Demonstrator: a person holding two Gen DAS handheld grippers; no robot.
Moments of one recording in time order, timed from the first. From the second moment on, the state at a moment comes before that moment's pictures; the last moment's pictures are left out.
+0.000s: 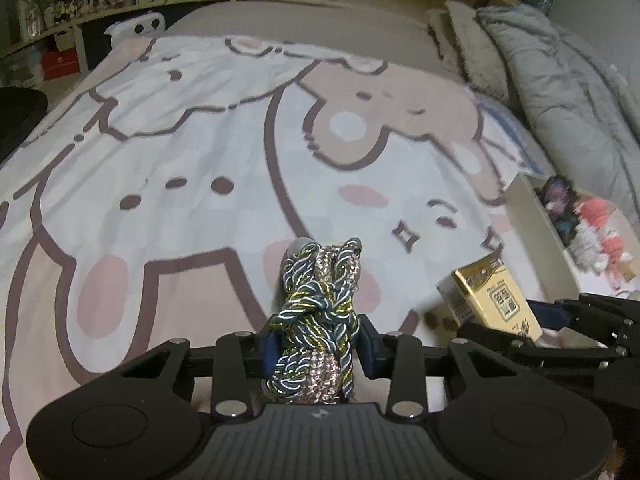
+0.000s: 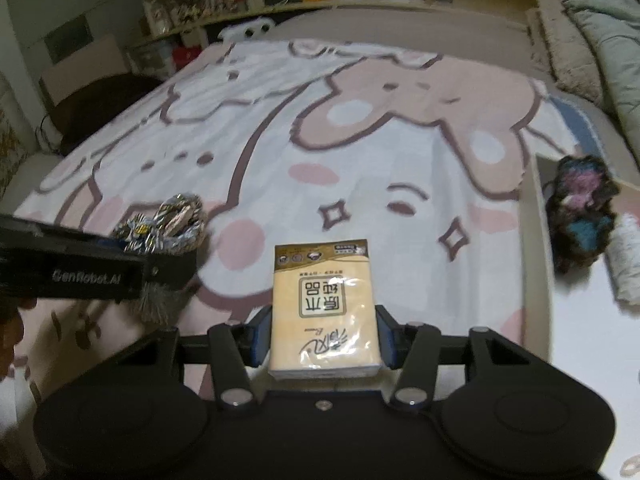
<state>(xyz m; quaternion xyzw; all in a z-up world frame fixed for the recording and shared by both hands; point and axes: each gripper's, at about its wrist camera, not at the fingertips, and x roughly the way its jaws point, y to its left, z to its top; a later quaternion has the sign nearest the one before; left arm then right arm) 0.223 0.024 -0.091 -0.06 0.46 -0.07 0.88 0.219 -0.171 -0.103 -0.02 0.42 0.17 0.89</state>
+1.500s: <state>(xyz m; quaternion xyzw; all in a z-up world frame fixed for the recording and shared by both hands) 0.188 -0.073 -0.004 -0.07 0.36 -0.15 0.92 0.159 -0.320 0.014 0.03 0.31 0.06 0.95</state>
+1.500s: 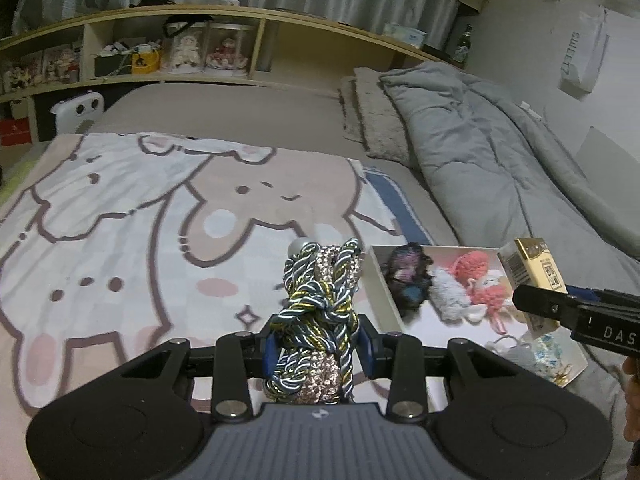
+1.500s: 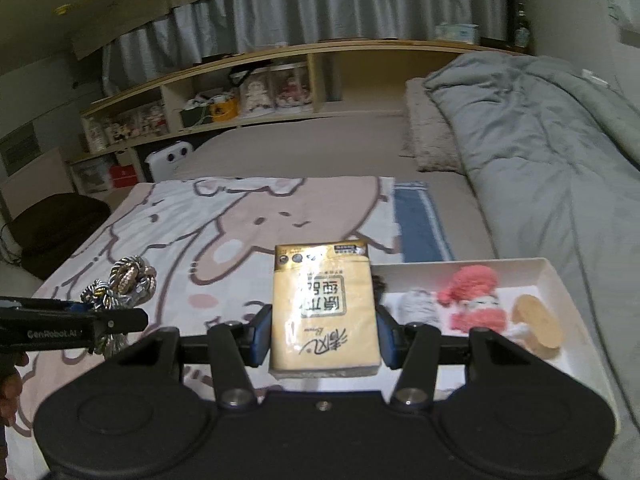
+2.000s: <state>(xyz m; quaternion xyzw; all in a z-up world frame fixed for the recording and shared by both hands) 0.197 -0.159 -0.023 -0.09 0.39 -0.21 0.89 0.158 -0.380 -0.025 0.08 0.34 0.03 0.94</state>
